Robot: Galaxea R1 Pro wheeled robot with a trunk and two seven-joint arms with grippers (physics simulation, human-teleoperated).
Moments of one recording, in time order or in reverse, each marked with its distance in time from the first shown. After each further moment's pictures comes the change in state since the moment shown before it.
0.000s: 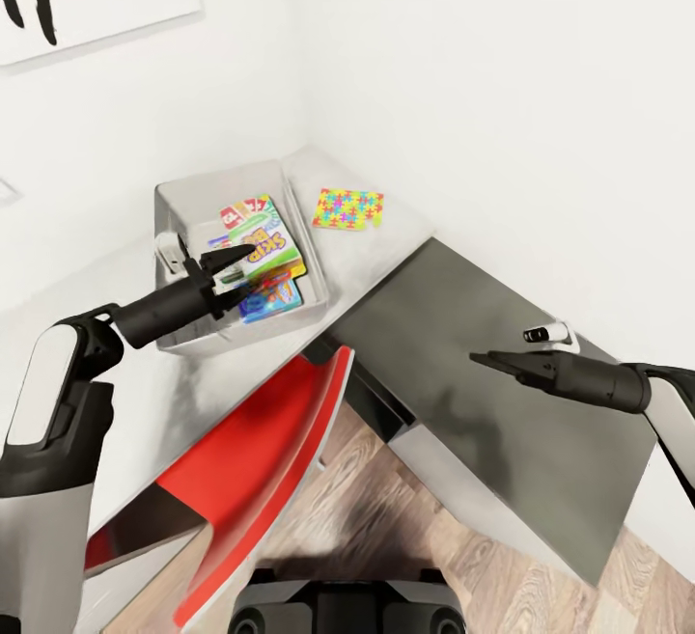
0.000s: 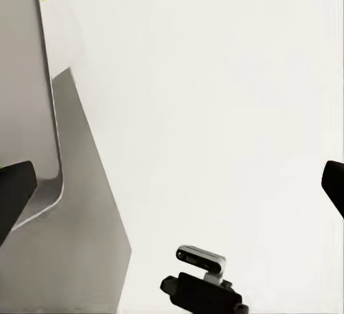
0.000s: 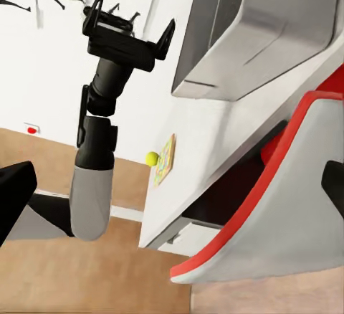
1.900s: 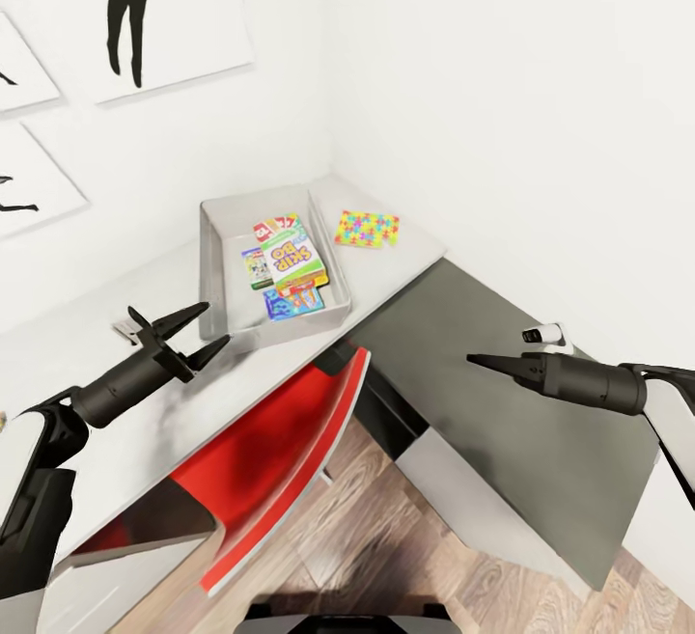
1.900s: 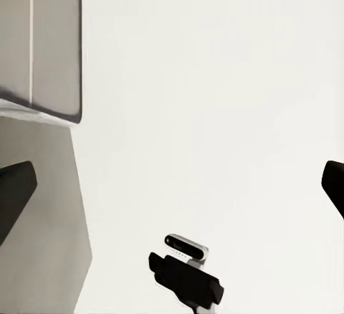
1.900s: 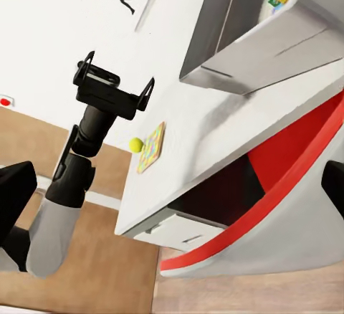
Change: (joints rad) left arm 0.296 0.032 0.149 -0.015 0.020 0.007 -0.226; right arm 0.019 0.009 -0.006 -0.069 -0.003 0.000 -0.123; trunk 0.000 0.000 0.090
